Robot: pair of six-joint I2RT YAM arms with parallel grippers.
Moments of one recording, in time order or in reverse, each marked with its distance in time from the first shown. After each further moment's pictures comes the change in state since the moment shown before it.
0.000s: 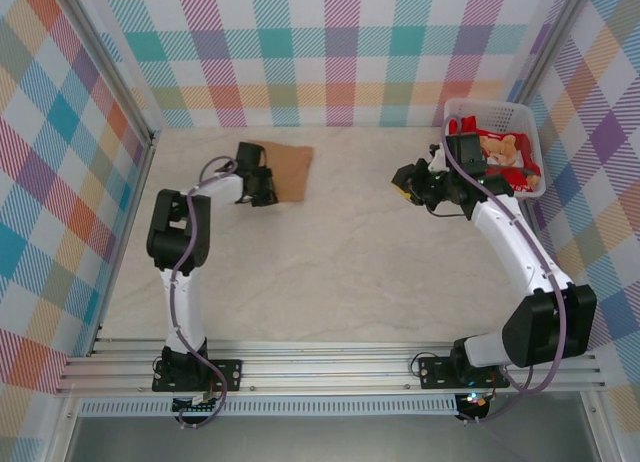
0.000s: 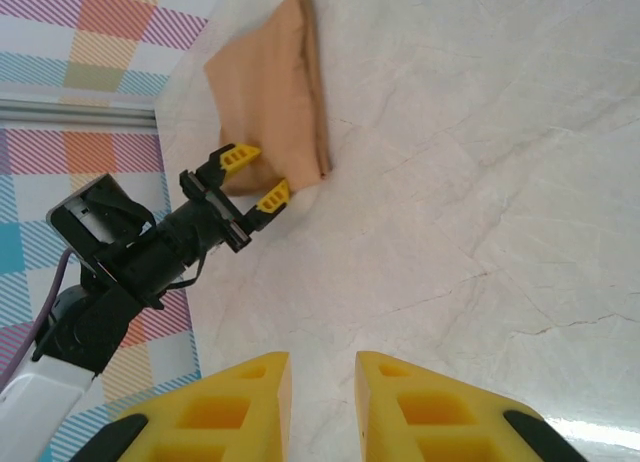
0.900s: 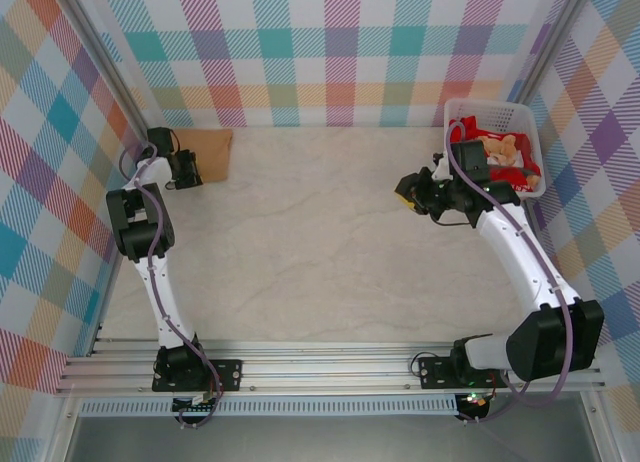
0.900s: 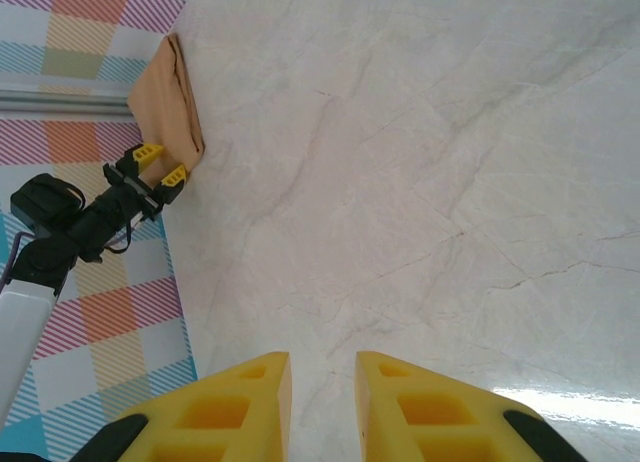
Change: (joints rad) left arm 0.423 0.217 0.380 -0.156 0.128 0.365; right arm 0.001 -0.067 -0.034 -0.080 0.008 0.000
